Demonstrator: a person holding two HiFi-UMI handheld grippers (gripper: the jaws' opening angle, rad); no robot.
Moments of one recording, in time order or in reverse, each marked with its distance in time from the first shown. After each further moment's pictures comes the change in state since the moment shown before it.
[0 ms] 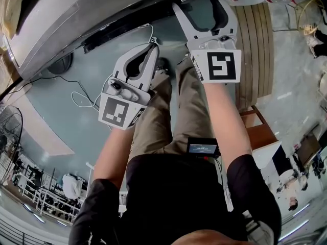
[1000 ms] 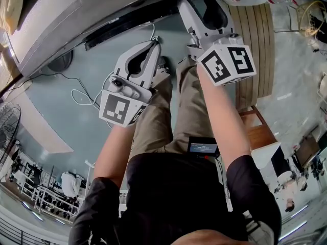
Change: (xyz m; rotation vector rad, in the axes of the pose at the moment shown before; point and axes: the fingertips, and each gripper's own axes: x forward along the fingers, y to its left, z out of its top) left arm -0.002 0.003 -0.003 -0.013 0.000 0.008; right arm -0.002 -0.003 -0.007 0.520 0.006 0.048
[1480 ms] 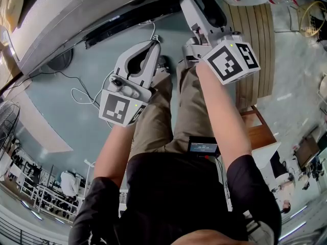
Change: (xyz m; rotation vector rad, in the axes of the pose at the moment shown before) left arm -0.004 -0.001 -0.001 -0.002 0.003 0.008; right arm -0.002 -0.002 -0.001 0.227 -0.006 0.020
